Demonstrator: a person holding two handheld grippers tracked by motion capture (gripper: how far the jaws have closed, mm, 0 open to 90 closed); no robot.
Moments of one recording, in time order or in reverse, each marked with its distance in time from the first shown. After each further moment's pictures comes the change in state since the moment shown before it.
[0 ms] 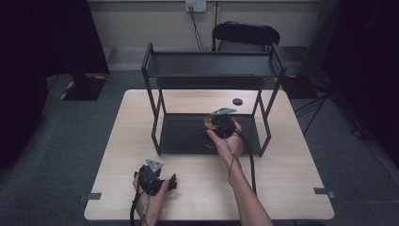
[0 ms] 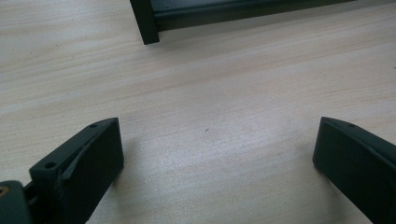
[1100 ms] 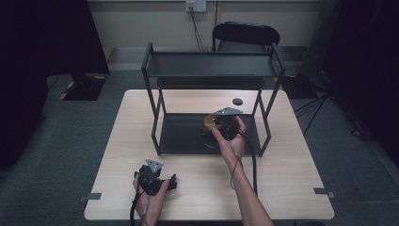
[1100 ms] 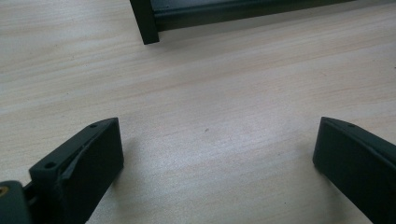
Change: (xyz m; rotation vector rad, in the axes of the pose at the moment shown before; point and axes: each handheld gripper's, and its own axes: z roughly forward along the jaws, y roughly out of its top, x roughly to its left) left arm 0.000 0.000 0.000 0.000 0.000 0.000; right arm 0.004 0.003 -0.028 -0.087 -0.004 0.036
